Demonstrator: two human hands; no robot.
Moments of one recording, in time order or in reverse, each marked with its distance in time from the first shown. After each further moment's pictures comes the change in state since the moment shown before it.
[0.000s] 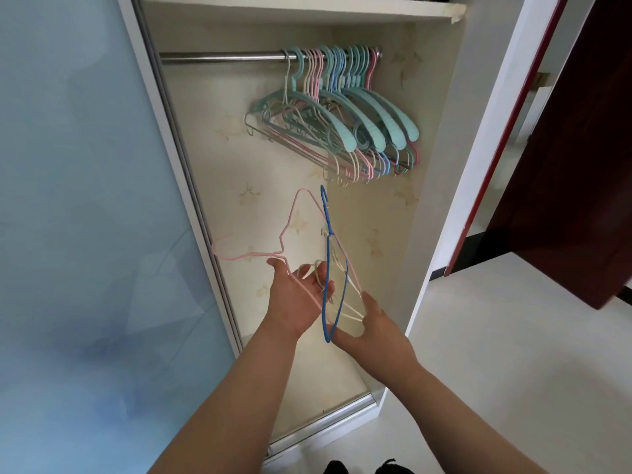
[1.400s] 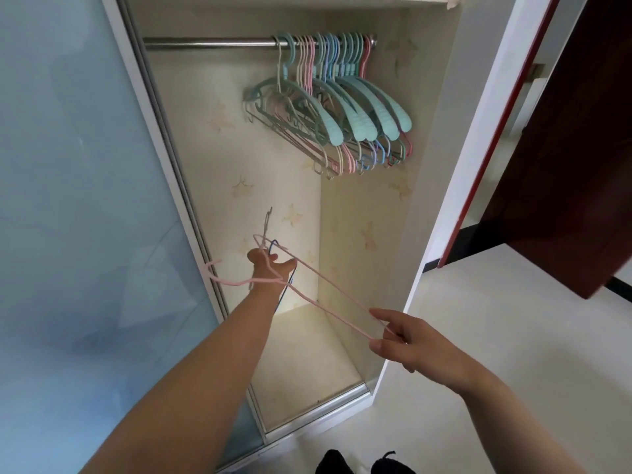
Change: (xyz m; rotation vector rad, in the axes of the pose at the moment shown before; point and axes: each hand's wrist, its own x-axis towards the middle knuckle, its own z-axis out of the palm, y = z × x) left_hand 0.039 0.029 -0.002 0.686 0.500 0.340; right_hand -0.016 0.054 -0.055 0.379 -0.379 -0.051
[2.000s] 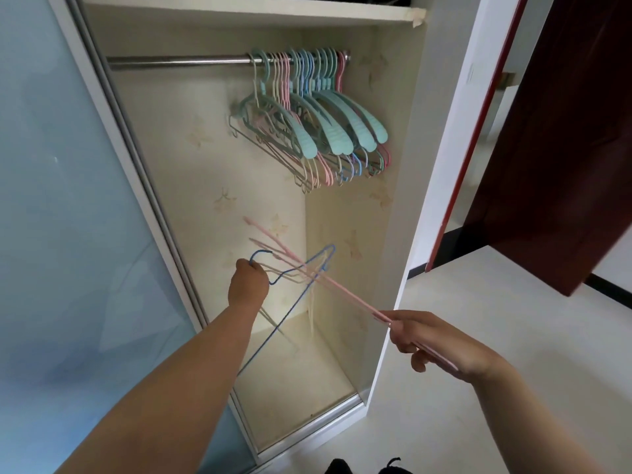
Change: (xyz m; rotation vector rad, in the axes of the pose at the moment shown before) left_hand 0.033 -0.015 -0.006 0.837 0.181 0.273; right_hand -0.002 0.005 -0.049 0.204 -0.069 0.029
